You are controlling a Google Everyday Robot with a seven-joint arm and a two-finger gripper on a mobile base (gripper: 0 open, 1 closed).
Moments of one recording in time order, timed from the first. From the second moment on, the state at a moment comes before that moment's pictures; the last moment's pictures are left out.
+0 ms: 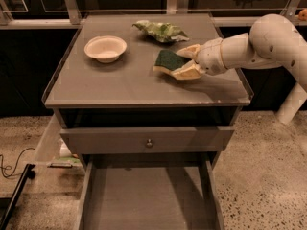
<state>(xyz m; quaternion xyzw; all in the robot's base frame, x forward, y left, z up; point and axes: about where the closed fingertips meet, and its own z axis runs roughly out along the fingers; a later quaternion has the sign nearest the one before) 0.677 -0.111 0.860 -0.57 0.65 0.16 0.47</state>
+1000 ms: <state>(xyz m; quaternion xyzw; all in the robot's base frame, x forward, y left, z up) 0.677 -0.111 0.860 -0.57 0.65 0.16 0.47</state>
